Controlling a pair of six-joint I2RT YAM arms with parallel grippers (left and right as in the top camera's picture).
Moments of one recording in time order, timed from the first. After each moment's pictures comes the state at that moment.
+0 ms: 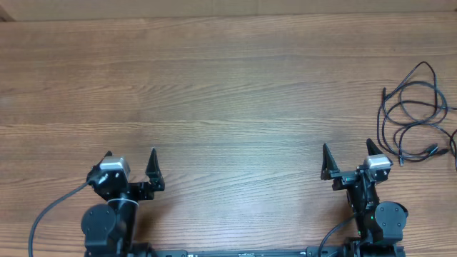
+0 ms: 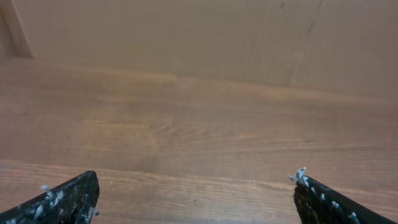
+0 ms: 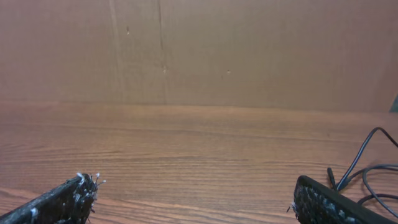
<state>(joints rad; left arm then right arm) 0.03 0.13 0.32 -0.38 0.04 -0.12 -0.03 0.01 0.02 -0.02 -0.14 0.01</state>
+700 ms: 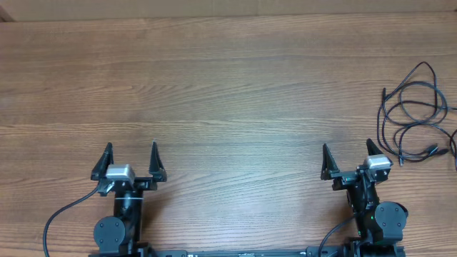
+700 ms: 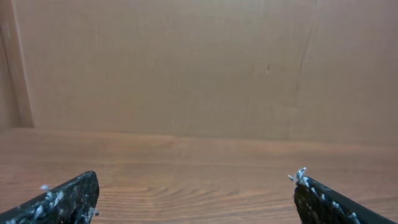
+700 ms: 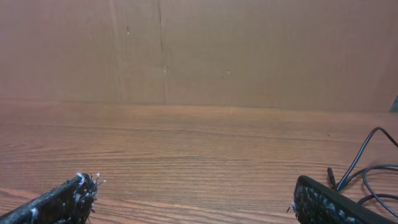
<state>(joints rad) 0.03 0.01 0.01 0.12 0.04 -0.07 -0.03 0.01 0.02 -0.02 -0.14 0.01</state>
